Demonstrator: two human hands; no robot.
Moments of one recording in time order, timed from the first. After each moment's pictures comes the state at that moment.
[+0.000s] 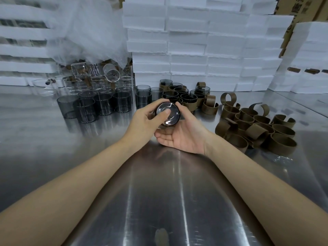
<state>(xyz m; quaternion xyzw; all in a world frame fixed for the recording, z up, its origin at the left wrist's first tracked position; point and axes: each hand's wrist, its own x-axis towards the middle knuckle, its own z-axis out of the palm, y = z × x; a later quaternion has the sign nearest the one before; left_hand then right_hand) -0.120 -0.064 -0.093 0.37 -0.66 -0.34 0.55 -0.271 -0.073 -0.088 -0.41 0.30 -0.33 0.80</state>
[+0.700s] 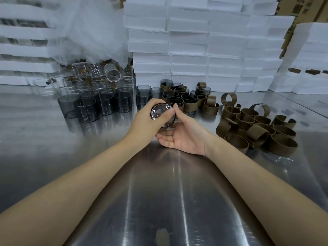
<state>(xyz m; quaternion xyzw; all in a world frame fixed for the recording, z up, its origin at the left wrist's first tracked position) -0.122 -0.066 -0.093 0.41 -0.68 -0.27 0.55 -0.269 -0.068 -0.087 -0.42 0.32 -0.34 0.78</state>
